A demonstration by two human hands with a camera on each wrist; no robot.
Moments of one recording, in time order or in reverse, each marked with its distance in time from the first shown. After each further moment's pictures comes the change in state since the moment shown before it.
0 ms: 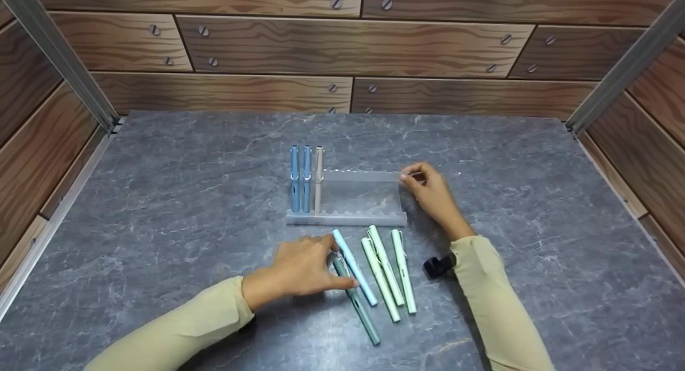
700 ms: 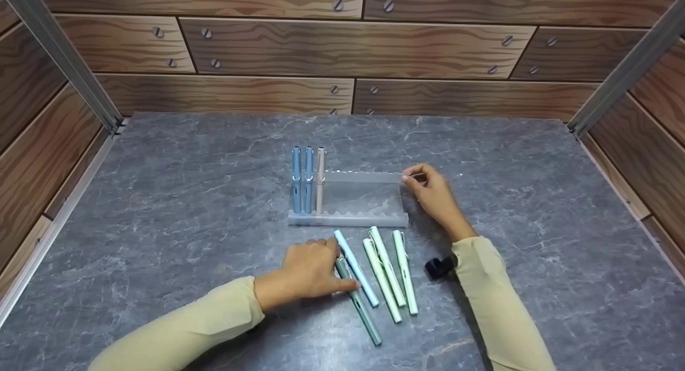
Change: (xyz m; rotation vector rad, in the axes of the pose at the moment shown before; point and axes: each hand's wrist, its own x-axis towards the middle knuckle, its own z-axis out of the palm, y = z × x) left_hand 0.004 0.008 0.008 0.156 -0.032 -0.044; right_hand 0.000 0.000 0.000 -0.005 -0.004 0.007
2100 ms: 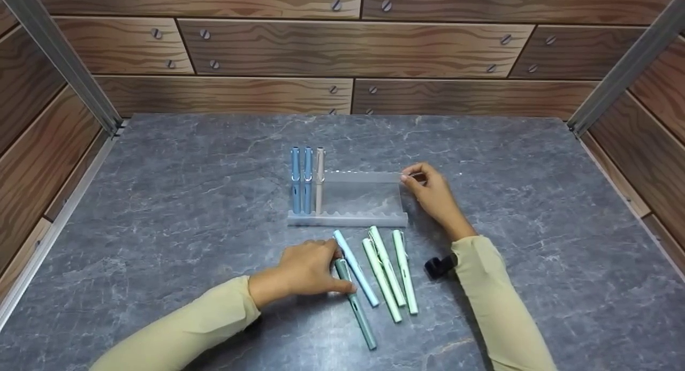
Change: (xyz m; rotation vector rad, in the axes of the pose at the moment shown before) left_hand -0.001 -0.007 -0.004 -0.159 -0.050 0.028; right_hand 0.000 0.002 -0.001 -0.004 -0.002 -0.009
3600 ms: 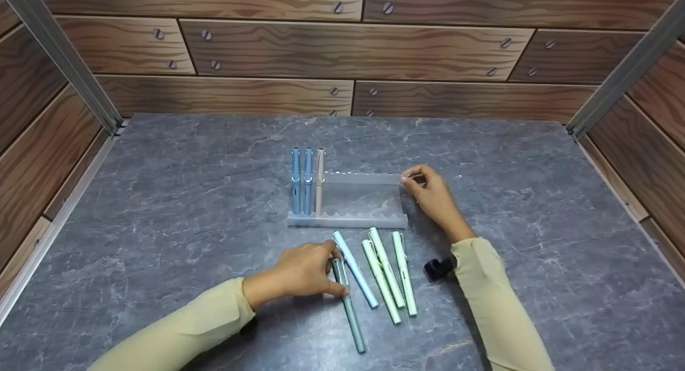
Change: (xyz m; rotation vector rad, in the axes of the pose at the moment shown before) left_hand -0.003 -0.003 -0.003 -0.113 -0.011 0.020; right_hand 0.000 -0.002 -0.001 -0.016 0.001 0.004
